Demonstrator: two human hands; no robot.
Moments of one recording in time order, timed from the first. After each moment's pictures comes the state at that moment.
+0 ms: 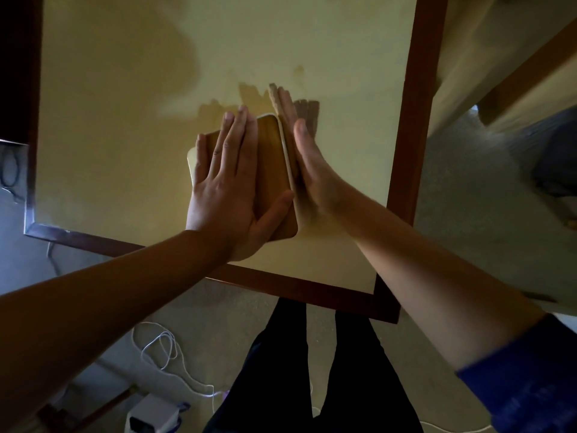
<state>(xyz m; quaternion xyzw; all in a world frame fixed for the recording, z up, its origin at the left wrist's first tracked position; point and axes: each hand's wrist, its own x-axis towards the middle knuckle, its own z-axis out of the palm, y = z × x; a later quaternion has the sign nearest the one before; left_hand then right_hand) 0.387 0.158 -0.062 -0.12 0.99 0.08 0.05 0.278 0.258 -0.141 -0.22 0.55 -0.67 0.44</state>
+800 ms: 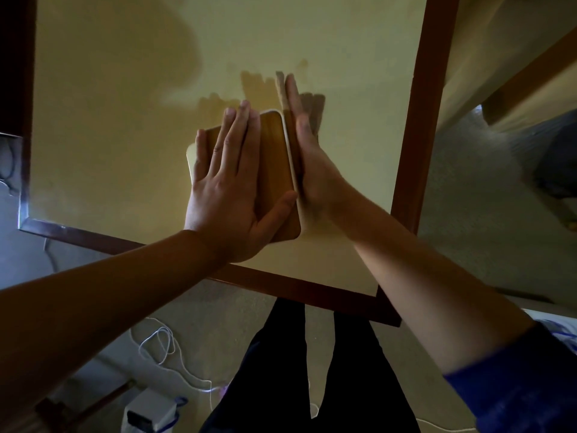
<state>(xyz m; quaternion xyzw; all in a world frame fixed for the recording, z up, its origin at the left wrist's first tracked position) 0.387 0.156 -0.063 -0.12 0.99 0.09 0.05 0.281 0.243 -0.157 -0.20 0.52 -0.71 0.42</state>
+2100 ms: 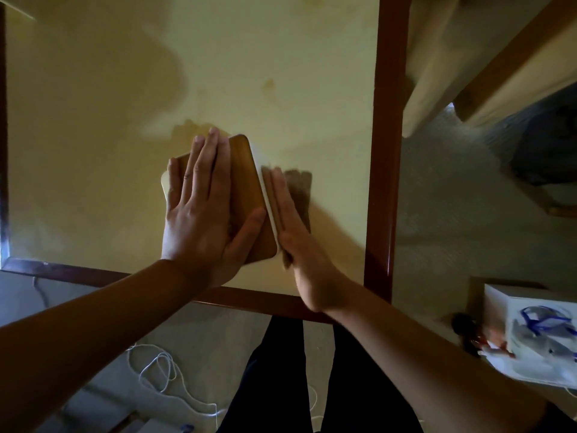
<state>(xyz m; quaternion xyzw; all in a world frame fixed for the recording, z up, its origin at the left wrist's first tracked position) 0.387 0.156 -0.062 -0.12 0.99 0.11 0.05 0.357 0.322 -0.129 -0.16 0.50 -0.72 0.45</state>
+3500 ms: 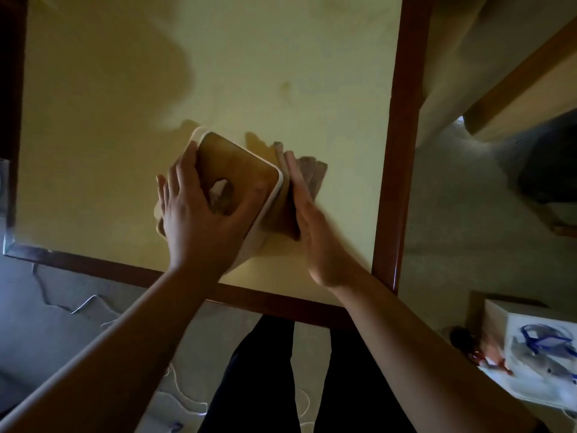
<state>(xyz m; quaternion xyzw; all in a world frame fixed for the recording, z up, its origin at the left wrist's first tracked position) 0.385 0.165 -0.058 -0.40 0.89 0.23 -0.04 0.330 0.307 -0.135 -0.13 0.54 -0.70 0.46</state>
